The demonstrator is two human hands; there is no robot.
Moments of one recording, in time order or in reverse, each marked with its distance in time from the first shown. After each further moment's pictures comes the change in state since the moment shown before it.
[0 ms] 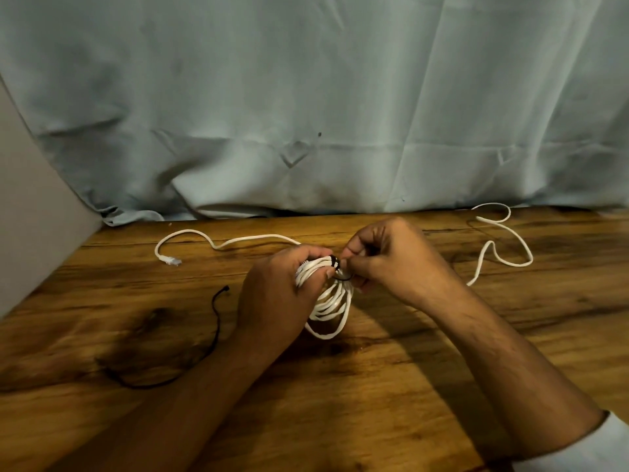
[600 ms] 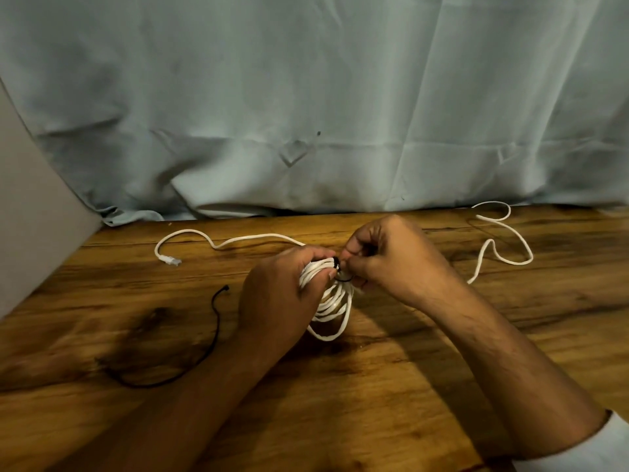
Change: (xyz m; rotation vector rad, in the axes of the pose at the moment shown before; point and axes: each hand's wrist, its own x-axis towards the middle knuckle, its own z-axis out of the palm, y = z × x) left_hand -0.002 0.005 -0.002 0.057 -0.018 0.015; right_hand -0.002 -0.005 -0.002 -0.080 0.021 -0.038
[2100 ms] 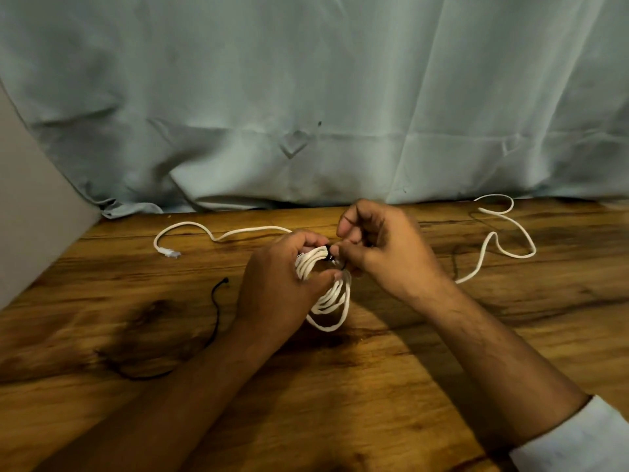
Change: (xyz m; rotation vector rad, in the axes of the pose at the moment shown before) left_hand 0.002 0.006 -0.004 -0.143 -0.015 -0.096; right_hand 0.003 0.016 0.016 0.282 0.083 -0.150
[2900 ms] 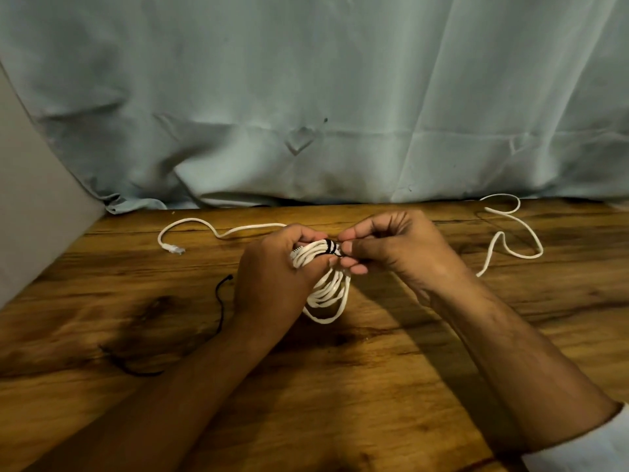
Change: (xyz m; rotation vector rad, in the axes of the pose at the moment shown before) left_hand 0.004 -0.007 -0.003 -0.002 0.093 -0.036; right_hand 0.000 -0.007 -0.004 0.426 -0.066 0.350
